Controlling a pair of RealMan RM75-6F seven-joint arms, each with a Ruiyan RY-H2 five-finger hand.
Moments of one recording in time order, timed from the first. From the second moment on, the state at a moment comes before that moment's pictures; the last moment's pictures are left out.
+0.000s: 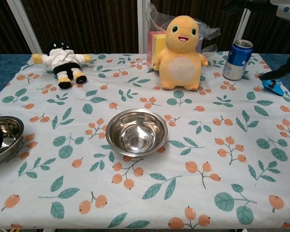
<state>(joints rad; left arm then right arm) -0.25 -1.50 0.07 -1.34 1.52 1.20 0.25 0.58 -1.14 0.11 -1.86 -1.42 1.12 -0.44</state>
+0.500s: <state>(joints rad) -0.25 -1.53 0.06 -1.30 1.55 1.26 0.28 0.58 -1.13 0.13 -1.84 -1.43 1.13 -0.39</state>
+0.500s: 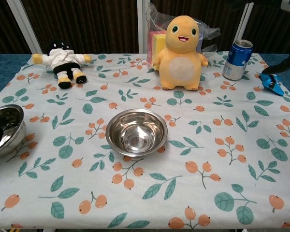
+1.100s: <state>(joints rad) -0.43 -1.55 -0.04 -1.44 1.62 1.17 0.36 0.55 -1.09 0.16 -1.91 -1.47 1.22 -0.38</state>
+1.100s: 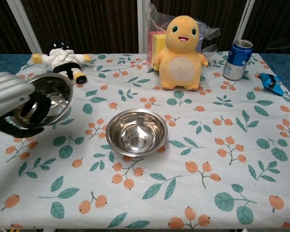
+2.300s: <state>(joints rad) -0.67 -1.76 -0.10 -1.52 1.48 0.95 0.44 0.50 -1.04 0.19 -1.85 -1.45 1.26 -0.26</state>
